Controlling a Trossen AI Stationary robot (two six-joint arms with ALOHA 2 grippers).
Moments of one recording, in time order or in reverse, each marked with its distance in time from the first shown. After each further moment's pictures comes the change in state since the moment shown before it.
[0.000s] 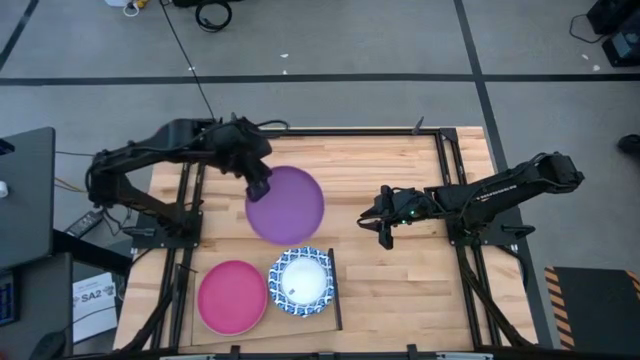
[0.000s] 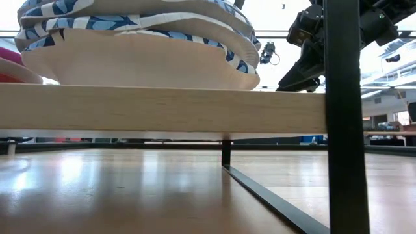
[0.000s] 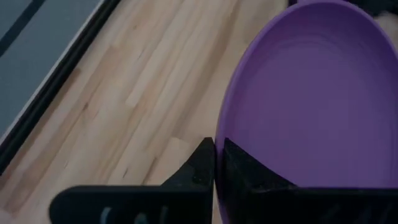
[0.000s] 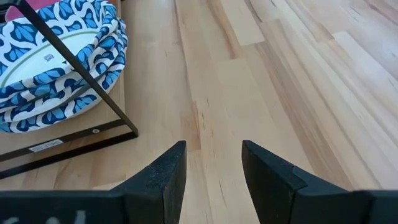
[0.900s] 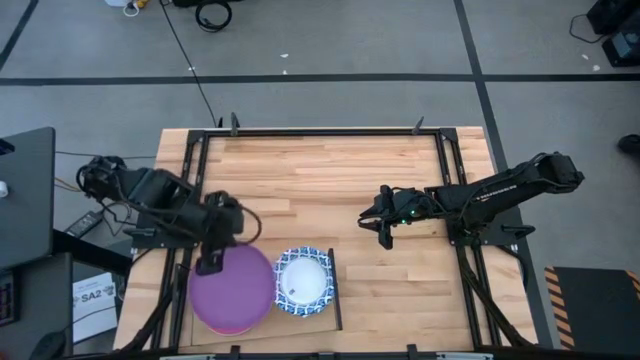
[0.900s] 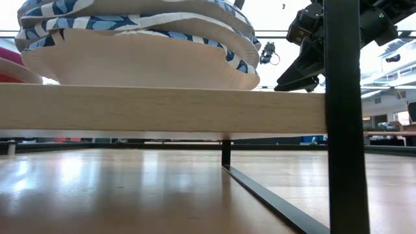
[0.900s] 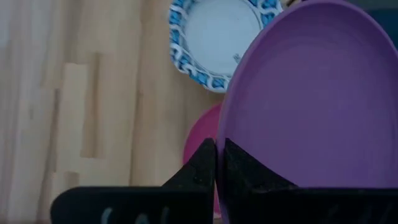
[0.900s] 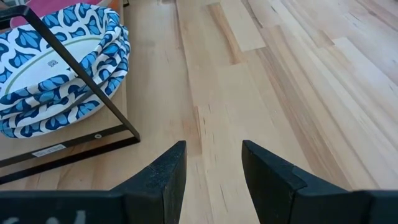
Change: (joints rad) left arm -0.602 0.006 0.101 -0.297 0.025 -0.271; right arm 0.000 0.000 0.000 0.019 0.000 -0.002
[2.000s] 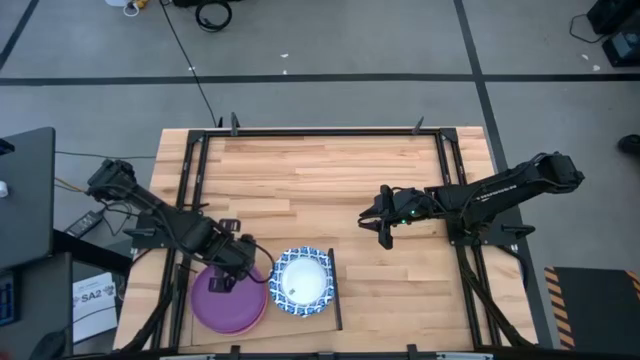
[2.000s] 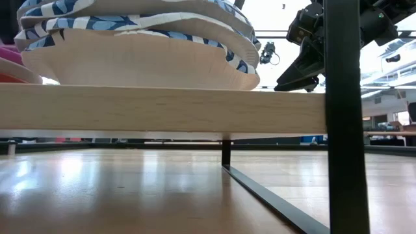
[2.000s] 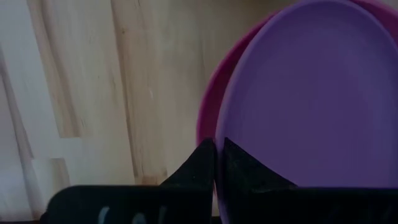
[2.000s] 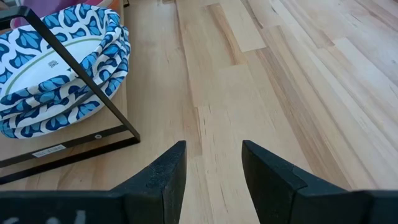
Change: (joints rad) left arm -0.107 0.004 -0.581 0.291 0.007 0.047; right arm 0.000 0.000 0.000 0.002 0.000 -0.001
